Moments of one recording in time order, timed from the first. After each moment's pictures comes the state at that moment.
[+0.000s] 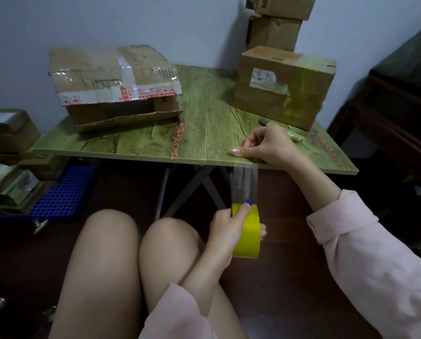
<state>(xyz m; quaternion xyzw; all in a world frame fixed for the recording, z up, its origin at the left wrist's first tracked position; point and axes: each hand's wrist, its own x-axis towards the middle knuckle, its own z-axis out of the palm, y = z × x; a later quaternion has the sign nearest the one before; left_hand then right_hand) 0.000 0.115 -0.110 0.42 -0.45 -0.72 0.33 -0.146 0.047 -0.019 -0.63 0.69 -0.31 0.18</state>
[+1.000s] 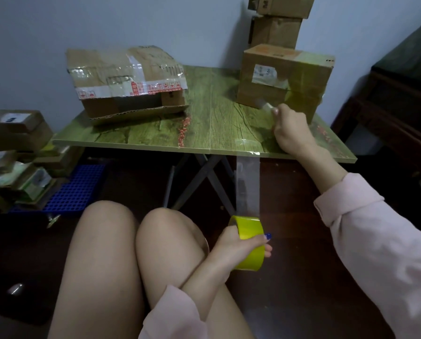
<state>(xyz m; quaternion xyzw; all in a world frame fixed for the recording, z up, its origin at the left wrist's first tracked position) 0.022 0.154 -0.136 0.37 -0.48 -0.76 0.22 -0.160 0.057 -0.013 -0.56 0.77 -0.30 -0.02</state>
